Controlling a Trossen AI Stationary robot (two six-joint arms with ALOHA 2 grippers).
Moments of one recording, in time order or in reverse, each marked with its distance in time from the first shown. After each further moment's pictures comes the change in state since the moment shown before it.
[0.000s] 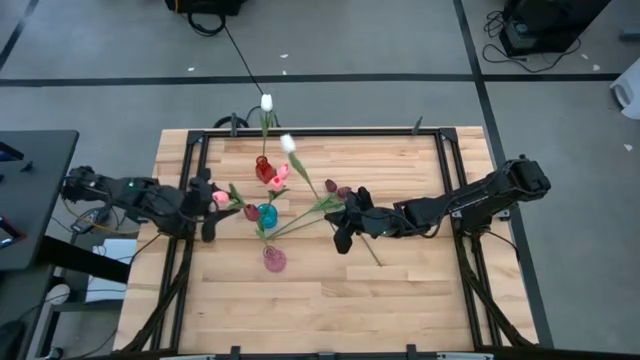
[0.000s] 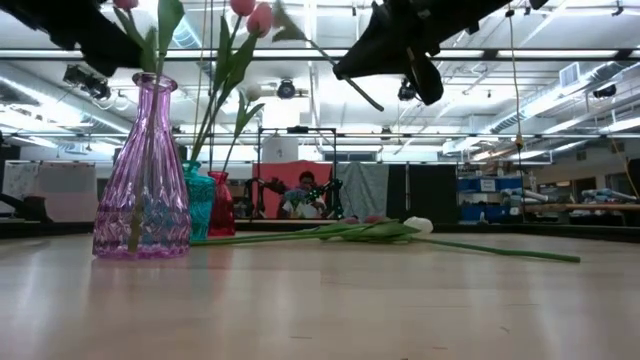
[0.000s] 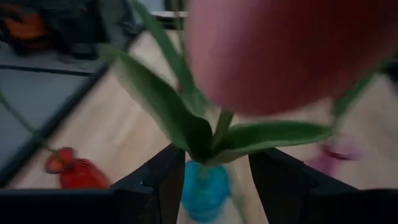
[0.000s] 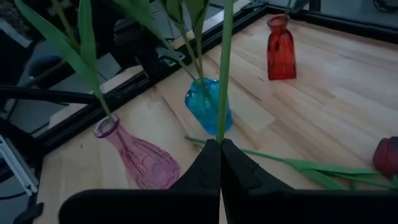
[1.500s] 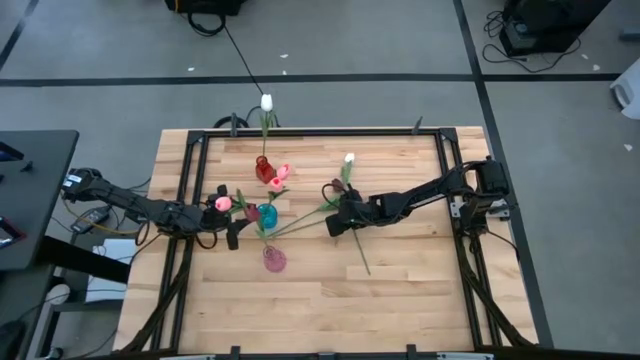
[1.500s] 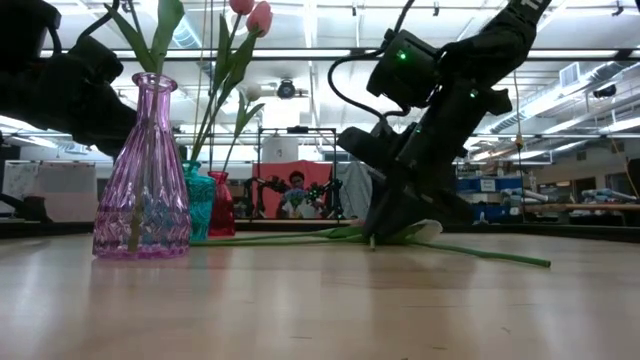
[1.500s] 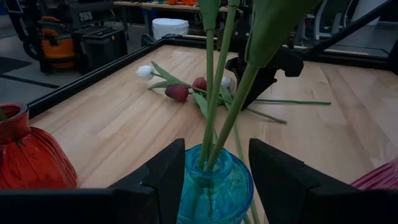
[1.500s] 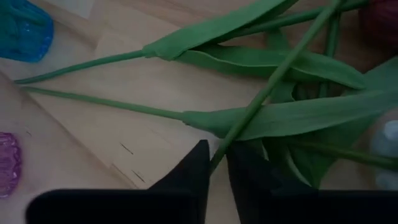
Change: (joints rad) left arm 0.000 0.005 -0.590 0.826 -0.131 0.014; right arm -0.213 0.298 -0.062 -0.134 -0.292 0.477
